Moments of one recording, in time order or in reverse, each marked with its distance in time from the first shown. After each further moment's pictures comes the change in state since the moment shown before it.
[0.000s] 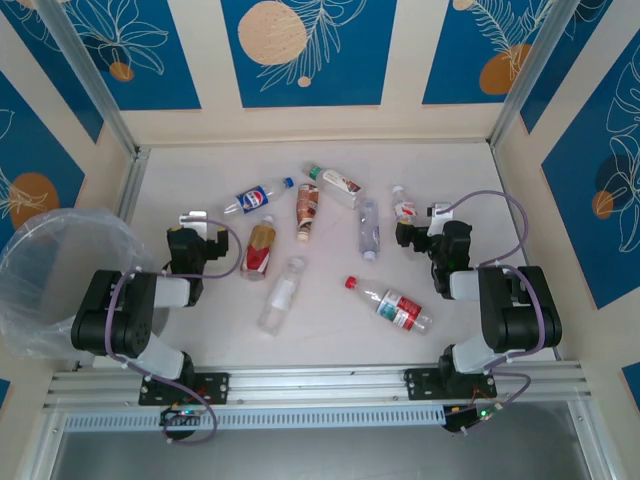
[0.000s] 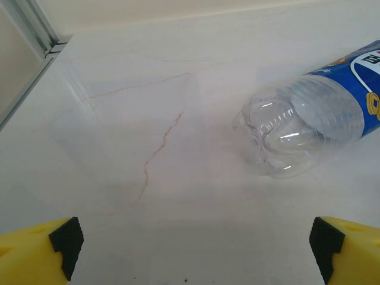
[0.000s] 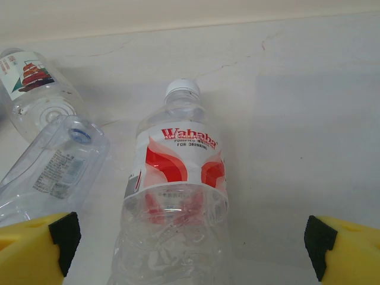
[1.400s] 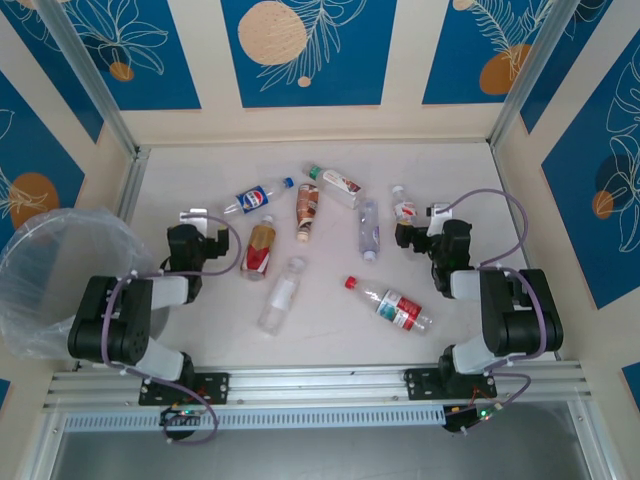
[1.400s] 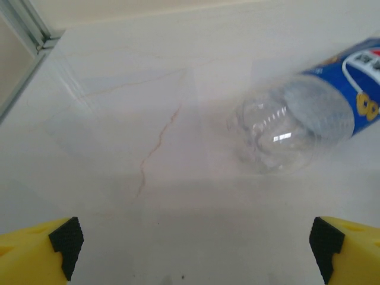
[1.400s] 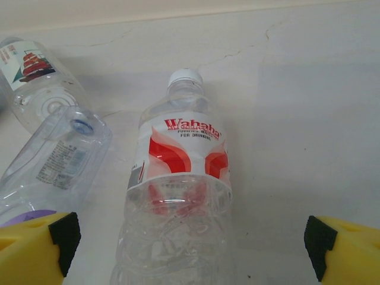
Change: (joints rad) left arm -0.002 -0.071 0.058 -0.164 0.015 0.003; right arm 0.002 -0.049 0.021 -0.109 -0.008 -0.004
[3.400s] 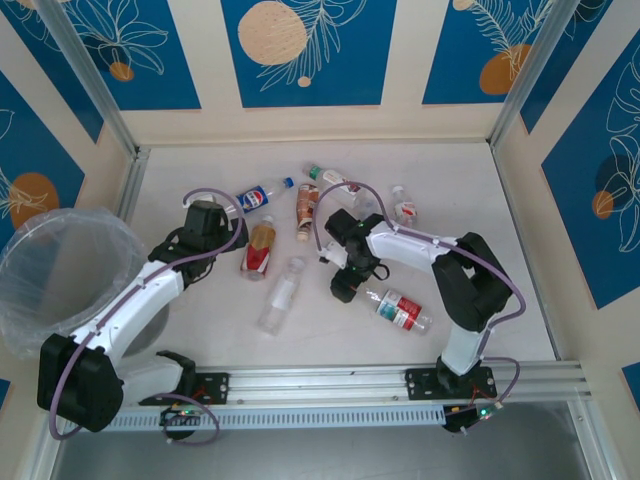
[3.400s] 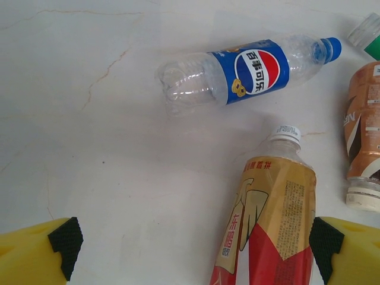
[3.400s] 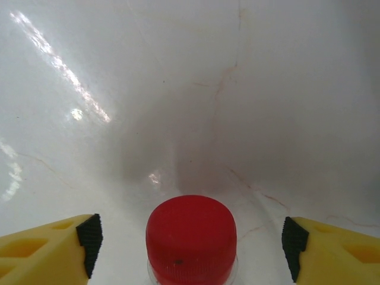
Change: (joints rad) left arm -0.277 -0.305 0.384 -1.028 -0.127 -0.528; right arm 0.686 0.312 0.746 -1.514 0.109 -0.352
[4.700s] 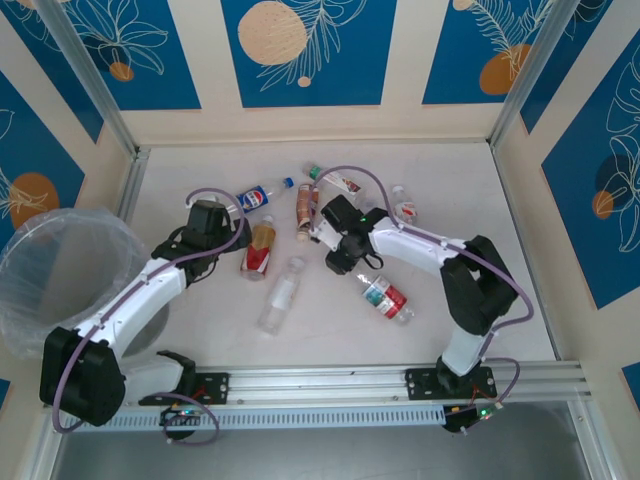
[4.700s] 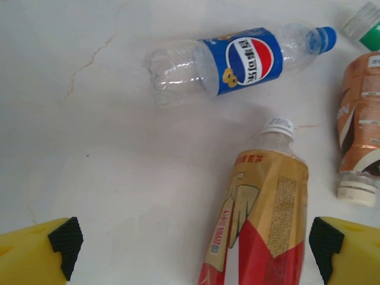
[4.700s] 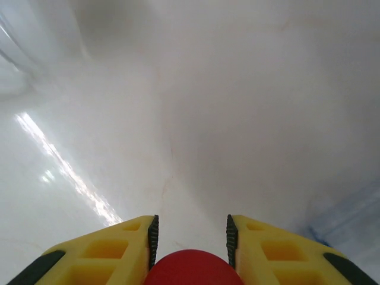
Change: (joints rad) left arm 0.000 0.032 0.001 0.021 0.052 -0.022; right arm -0.002 -0.066 0.050 0.188 0.042 0.039
